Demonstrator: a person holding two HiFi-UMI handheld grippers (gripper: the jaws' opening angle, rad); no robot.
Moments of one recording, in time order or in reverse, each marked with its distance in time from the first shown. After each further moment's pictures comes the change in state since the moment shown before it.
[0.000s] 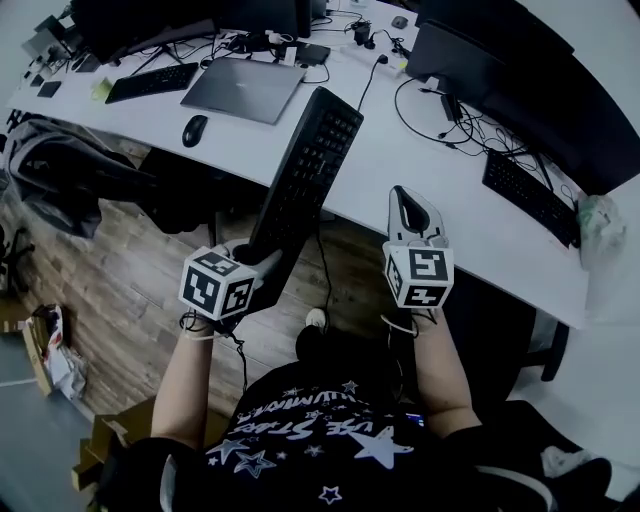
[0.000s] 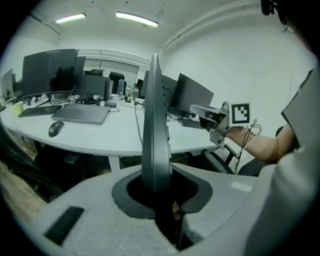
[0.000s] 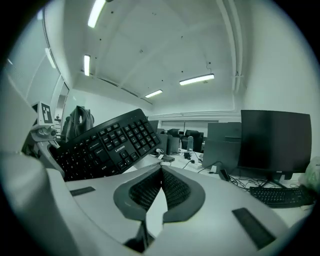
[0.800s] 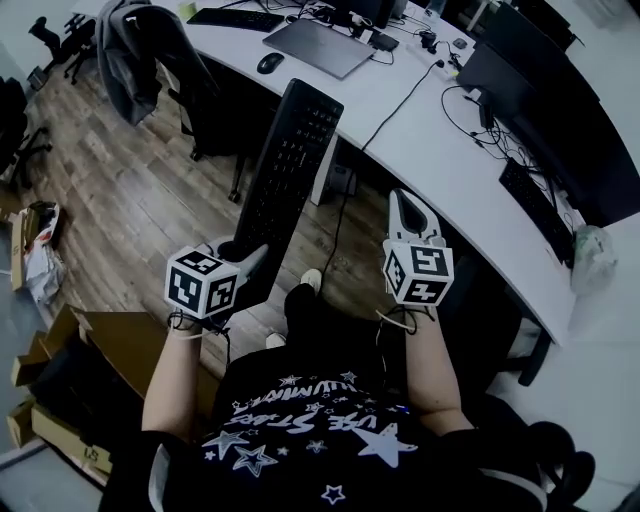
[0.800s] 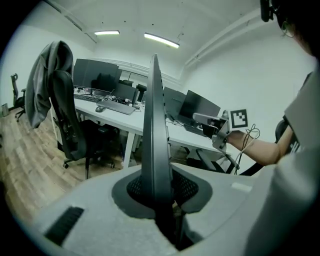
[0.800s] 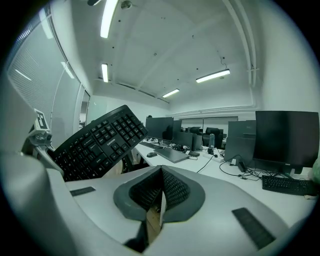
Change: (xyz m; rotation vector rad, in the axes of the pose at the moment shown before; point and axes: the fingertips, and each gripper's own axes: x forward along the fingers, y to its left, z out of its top) left arm -0.156 -0.095 -0.171 -0.215 -0.179 0.180; right arm -0.147 0.137 -0.014 -0.014 0.023 0.226
